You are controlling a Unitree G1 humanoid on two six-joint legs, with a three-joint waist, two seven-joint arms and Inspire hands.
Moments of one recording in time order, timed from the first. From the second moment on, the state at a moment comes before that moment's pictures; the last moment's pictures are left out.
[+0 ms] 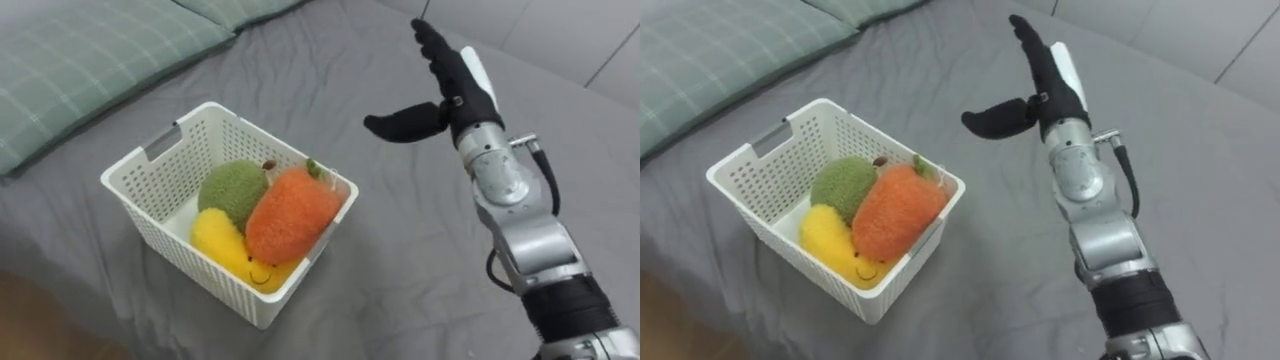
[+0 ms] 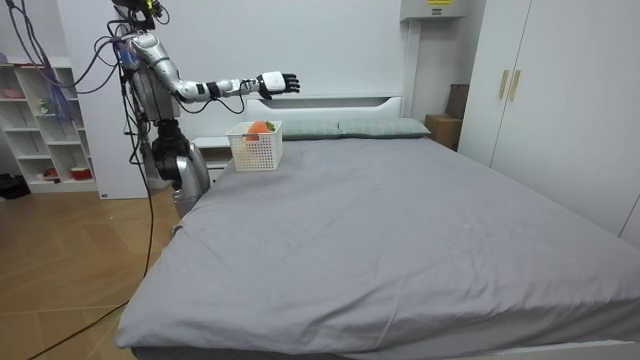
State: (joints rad) left arm 0.20 0.16 0.16 0.92 0.23 0.14 0.16; right arm -0.38 -0.31 0.12 0.21 -0.07 0.10 -0.12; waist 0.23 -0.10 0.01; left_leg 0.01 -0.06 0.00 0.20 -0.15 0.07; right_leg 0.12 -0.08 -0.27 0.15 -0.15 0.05
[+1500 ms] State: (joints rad) left arm 0.31 0.18 0.23 0.99 0.07 0.06 0.16; right arm 0.09 -0.39 -0.46 0.28 0.71 0.00 -0.45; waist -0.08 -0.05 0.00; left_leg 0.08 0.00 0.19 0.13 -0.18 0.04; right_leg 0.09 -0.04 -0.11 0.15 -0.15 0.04
